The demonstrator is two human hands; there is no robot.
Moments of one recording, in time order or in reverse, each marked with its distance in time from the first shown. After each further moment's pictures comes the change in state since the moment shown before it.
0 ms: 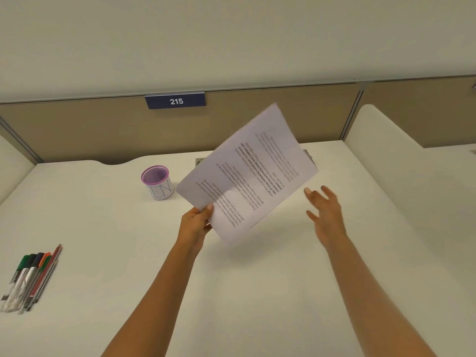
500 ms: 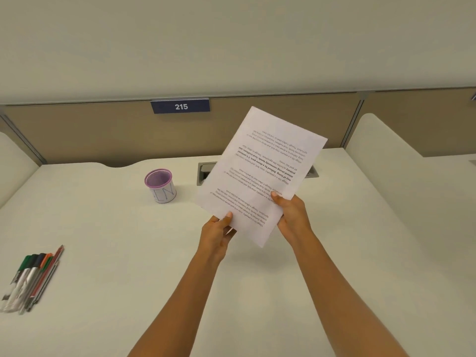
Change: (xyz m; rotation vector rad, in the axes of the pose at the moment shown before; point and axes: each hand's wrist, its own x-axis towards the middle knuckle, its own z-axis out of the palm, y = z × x) left_hand -0.013 -0.018 0.033 -0.243 -0.012 -0.160; right_hand -0.026 0.007 0.073 0.196 -0.322 0.069
